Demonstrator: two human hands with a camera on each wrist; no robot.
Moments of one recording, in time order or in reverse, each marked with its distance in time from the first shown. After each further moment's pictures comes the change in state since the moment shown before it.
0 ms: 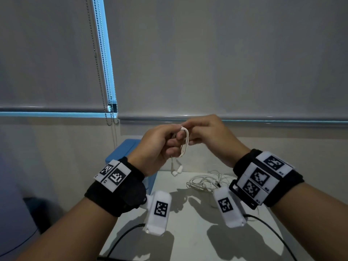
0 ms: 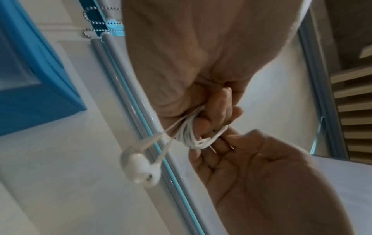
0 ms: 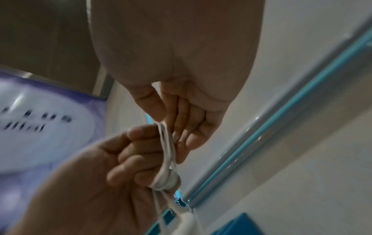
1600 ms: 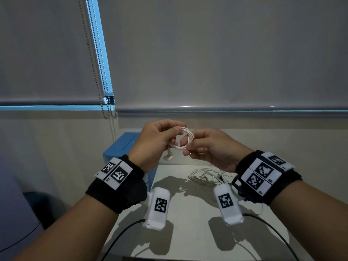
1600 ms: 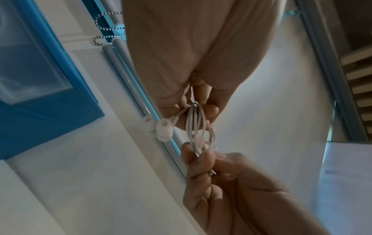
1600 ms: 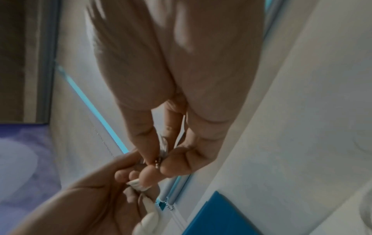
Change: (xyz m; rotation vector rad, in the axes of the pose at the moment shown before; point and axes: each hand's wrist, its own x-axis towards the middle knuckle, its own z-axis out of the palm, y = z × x) left_hand 0.012 -0.027 -0.014 0.232 0.279 0.089; right_hand -0.010 0.048 0.005 0.491 -0.127 0.422
